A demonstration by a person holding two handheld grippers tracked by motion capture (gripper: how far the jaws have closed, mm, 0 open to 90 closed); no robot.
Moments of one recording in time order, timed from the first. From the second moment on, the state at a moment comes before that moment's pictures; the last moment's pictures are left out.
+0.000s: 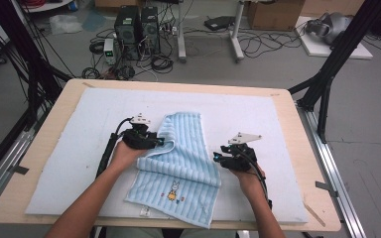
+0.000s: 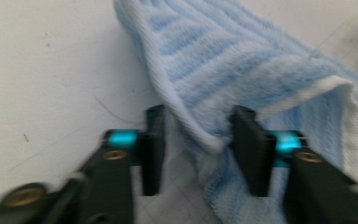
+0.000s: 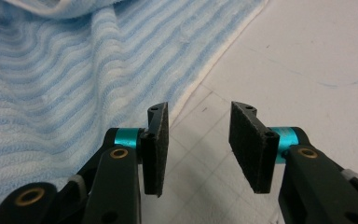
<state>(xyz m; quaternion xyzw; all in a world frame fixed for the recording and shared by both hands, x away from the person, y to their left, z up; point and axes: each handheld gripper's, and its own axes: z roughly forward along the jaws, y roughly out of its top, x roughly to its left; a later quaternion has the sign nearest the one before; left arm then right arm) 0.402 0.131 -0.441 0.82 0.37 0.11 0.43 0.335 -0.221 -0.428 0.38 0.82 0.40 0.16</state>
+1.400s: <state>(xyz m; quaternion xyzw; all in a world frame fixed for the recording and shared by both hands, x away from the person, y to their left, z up) 0.443 0.229 -0.436 0.73 0.52 0.18 0.40 0.440 -0.140 -0.437 0.38 0.83 0.36 0.17</state>
